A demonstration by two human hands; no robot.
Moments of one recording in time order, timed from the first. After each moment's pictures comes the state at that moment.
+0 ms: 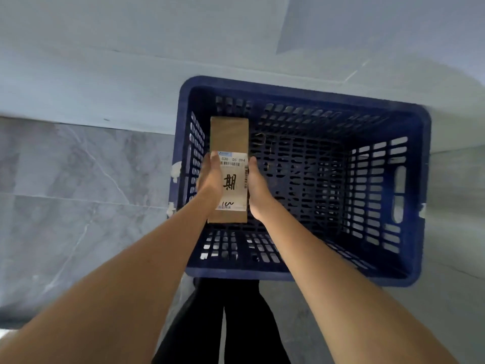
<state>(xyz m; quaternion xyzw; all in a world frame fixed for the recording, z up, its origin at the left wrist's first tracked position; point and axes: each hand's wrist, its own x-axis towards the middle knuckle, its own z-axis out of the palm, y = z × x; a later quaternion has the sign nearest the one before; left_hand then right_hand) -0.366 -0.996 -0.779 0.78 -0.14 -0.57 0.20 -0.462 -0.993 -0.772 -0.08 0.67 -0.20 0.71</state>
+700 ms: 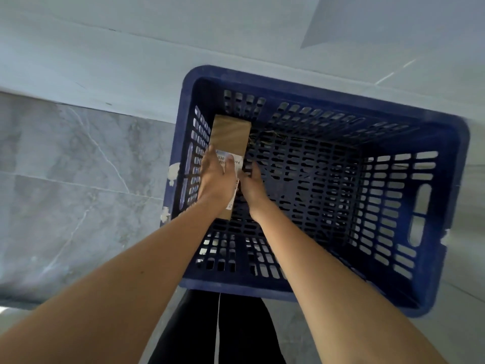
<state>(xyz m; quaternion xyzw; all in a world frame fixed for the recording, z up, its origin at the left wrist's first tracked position) -0.372 -0.997 -0.788 0.79 -0.32 -0.49 0.17 -0.456 -1.000 -0.813 -0.20 0.69 -0.17 0.68</state>
